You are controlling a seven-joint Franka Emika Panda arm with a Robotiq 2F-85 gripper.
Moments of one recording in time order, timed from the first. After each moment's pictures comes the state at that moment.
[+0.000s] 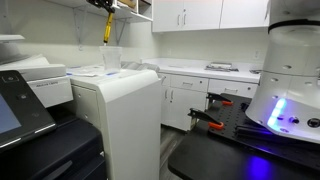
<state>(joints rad) 0.30 0.48 0.10 -1.42 -1.07 1.56 -1.29</state>
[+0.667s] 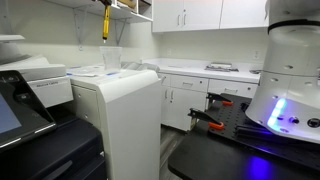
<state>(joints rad) 0.35 0.48 0.19 -1.42 -1.09 1.38 -1.32</state>
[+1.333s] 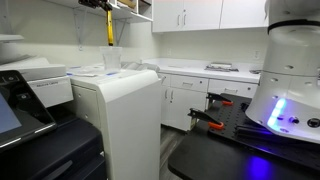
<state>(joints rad) 0.36 0.49 0.23 -1.48 -1.09 1.32 -1.39</state>
